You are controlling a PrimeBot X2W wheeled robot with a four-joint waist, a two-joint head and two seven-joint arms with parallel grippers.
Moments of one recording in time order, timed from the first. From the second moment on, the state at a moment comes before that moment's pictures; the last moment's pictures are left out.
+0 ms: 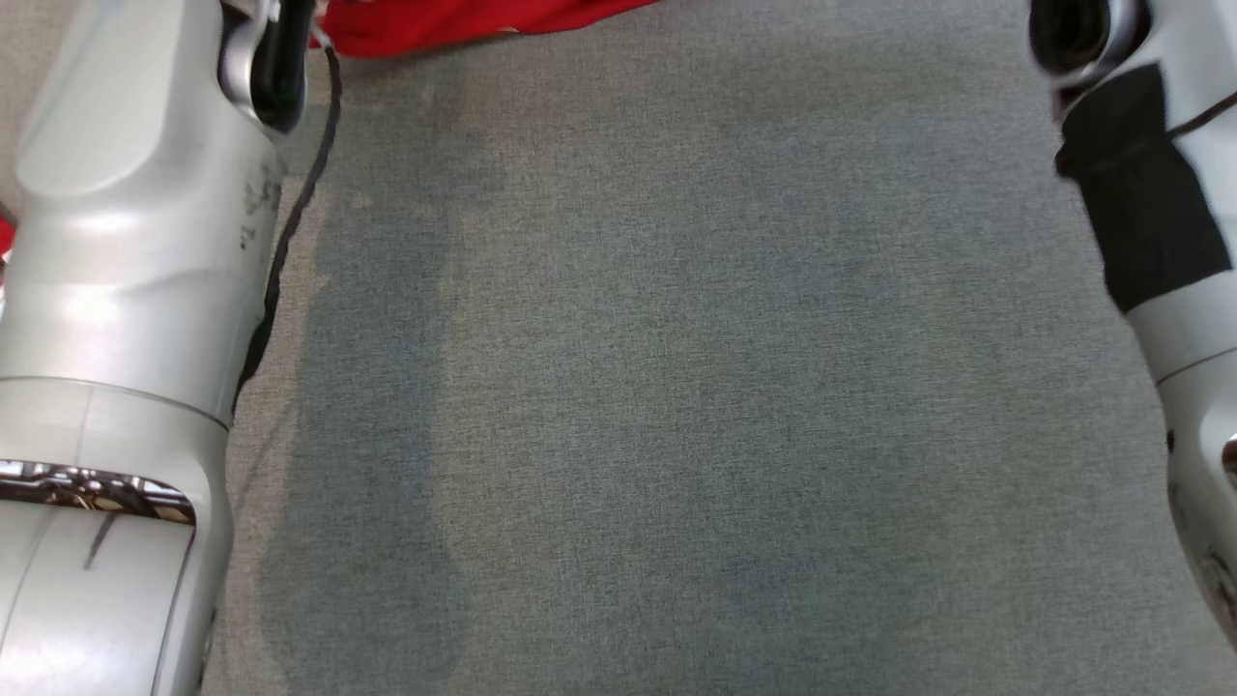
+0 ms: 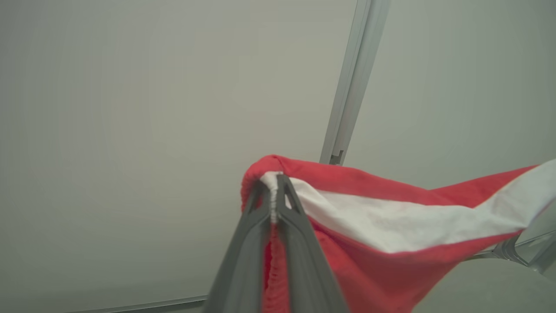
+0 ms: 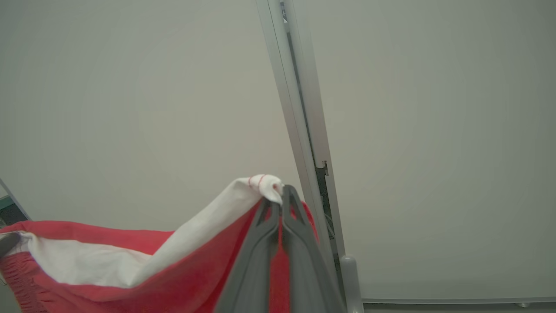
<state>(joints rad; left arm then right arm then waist) -1.33 0.08 -0.28 1.03 -0.46 -0.09 -0.26 -1.42 -0.06 0.34 1.03 0.59 0.13 -0.26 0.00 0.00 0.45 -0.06</state>
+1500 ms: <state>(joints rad) -0.06 0.07 -0.17 0.31 -0.35 -0.11 -0.24 -0.08 -0.14 0.28 0.33 0.47 0.13 -0.24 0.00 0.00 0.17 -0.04</state>
